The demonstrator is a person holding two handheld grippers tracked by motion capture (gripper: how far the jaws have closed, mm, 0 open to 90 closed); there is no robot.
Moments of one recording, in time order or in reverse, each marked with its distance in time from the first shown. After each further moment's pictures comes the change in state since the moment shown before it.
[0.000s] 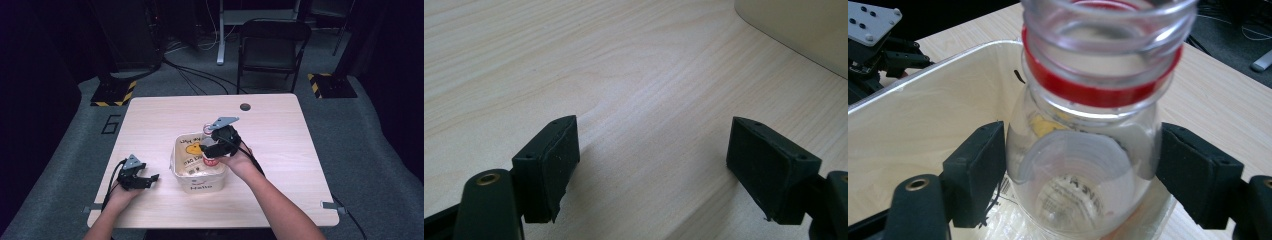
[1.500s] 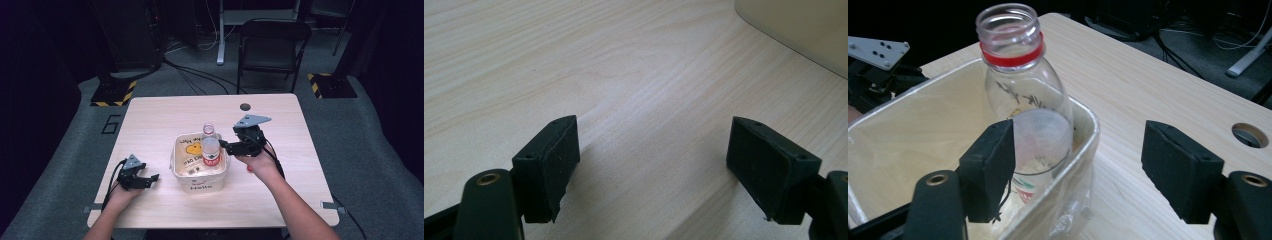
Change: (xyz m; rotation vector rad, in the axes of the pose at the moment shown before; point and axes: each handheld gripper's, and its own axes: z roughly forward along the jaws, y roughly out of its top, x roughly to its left) left arm 0.000 0.000 0.000 0.000 0.000 0.000; right arm -0.025 -0.019 -0.063 -0.098 -0.038 0.076
